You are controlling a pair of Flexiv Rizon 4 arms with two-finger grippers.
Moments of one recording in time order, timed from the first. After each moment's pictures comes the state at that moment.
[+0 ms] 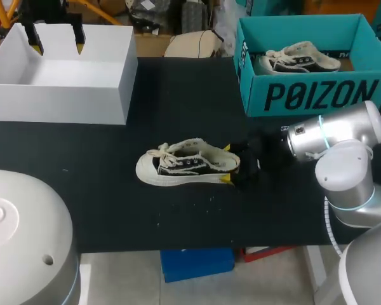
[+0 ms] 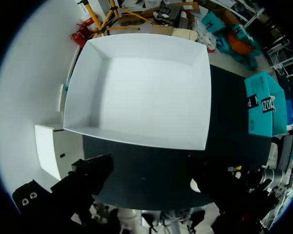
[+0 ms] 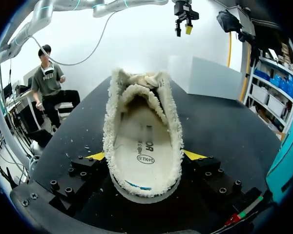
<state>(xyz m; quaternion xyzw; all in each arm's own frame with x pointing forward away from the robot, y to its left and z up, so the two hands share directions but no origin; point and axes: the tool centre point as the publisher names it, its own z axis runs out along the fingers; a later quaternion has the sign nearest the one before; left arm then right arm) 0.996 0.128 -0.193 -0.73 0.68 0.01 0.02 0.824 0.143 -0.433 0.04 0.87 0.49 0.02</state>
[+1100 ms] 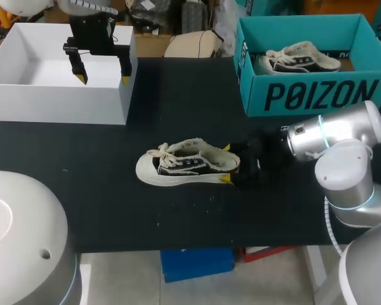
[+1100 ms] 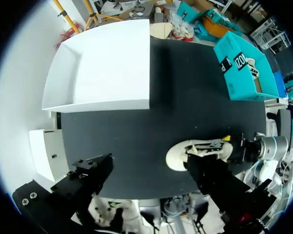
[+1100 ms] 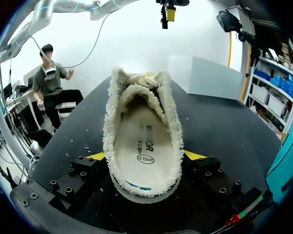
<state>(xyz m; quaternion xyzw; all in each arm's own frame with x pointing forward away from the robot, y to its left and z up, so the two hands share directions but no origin) 0.898 0.019 -0.200 -0.68 0.73 -0.01 0.01 0.824 0.143 -0.433 0.04 0.87 0.49 0.02</state>
